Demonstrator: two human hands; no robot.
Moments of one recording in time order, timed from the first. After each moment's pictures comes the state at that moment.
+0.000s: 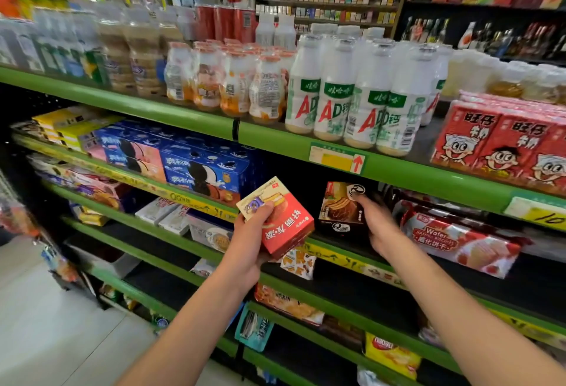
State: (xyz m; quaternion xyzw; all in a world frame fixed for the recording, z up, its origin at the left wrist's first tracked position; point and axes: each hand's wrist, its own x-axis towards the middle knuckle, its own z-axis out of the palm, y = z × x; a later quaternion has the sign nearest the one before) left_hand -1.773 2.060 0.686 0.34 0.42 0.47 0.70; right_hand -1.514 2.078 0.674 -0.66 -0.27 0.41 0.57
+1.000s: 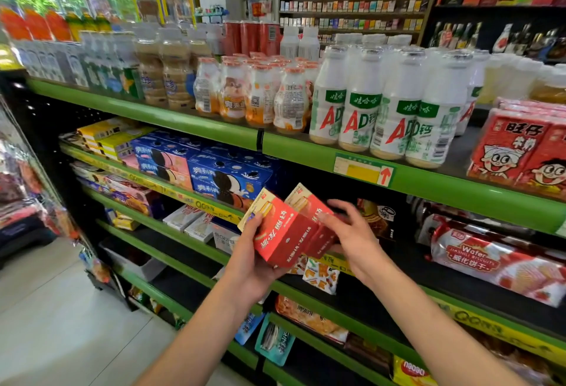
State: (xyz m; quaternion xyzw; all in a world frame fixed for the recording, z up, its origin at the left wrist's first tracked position) left_hand -1.802 2.063 0.679 0.20 0.37 0.47 0.78; right_hand -1.614 2.051 0.697 -0.54 -0.41 0.48 0.55
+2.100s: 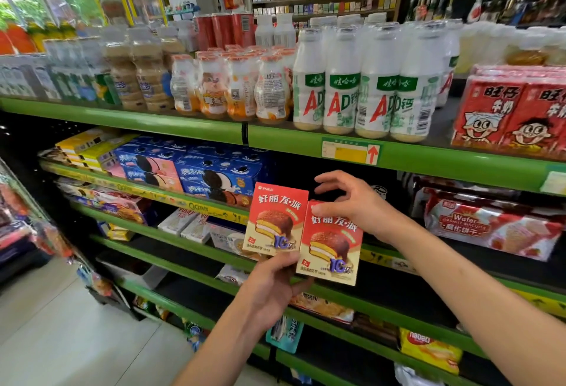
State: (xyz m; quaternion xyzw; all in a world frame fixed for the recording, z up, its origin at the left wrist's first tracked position) left_hand -1.797 2.027 0.658 0.30 0.32 0.38 0.81; right_hand -1.590 2.039 0.745 -0.56 -0.61 0.38 0.41
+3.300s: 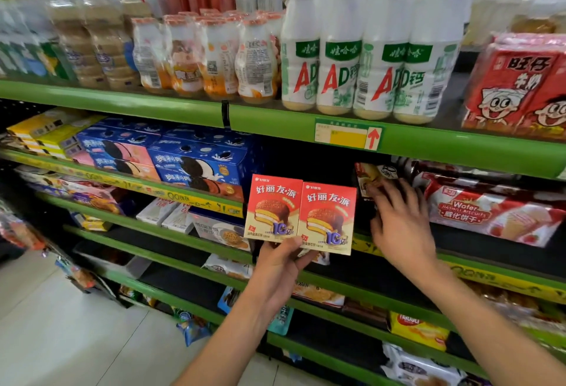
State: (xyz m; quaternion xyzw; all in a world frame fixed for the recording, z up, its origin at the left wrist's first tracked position) left_hand -1.762 2.061 0.614 0.28 0.24 0.44 0.82; right_hand -1.522 2.023 0.637 -0.74 -0.61 -0.20 0.20
